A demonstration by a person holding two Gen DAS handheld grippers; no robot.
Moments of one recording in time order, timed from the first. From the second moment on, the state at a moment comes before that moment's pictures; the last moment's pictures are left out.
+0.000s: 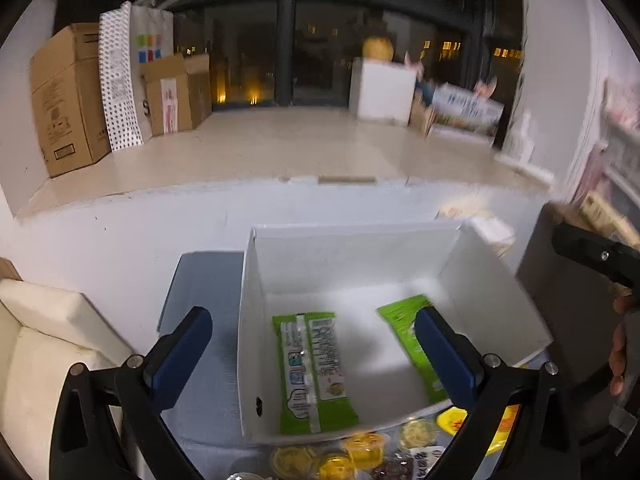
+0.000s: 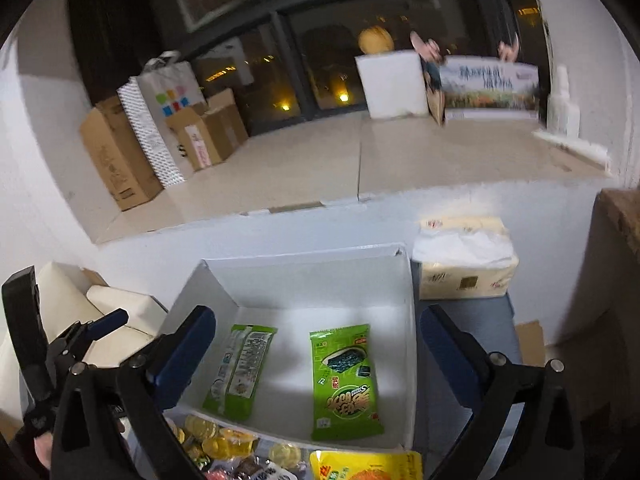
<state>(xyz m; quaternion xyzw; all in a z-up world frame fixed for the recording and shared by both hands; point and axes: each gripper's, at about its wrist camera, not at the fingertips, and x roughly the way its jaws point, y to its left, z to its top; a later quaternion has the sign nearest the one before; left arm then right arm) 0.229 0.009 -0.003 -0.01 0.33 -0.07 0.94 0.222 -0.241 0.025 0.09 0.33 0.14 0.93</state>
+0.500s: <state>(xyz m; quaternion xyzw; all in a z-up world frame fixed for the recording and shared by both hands) 0.050 0.027 -0.005 -0.03 0.30 -0.09 0.95 0.074 -0.282 -0.024 0.11 0.31 0.10 0.94</state>
